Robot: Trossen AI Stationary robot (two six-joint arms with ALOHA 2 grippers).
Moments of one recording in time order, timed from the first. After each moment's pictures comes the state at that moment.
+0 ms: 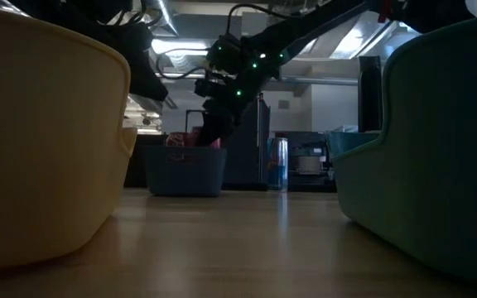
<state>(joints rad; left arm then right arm) 0.39 0.95 0.64 -0.25 -0.06 -0.15 -0.32 2.19 1.81 -0.46 -0.03 -0.27</state>
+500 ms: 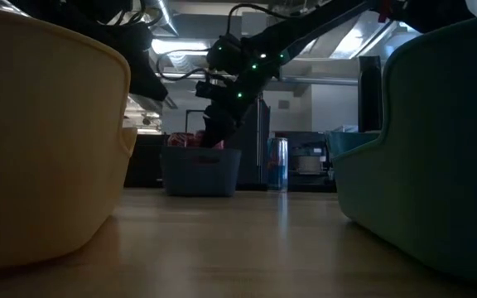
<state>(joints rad) 0.39 0.95 0.64 -0.25 -0.06 -0.13 -0.32 2.19 1.81 -0.46 0.04 -0.30</state>
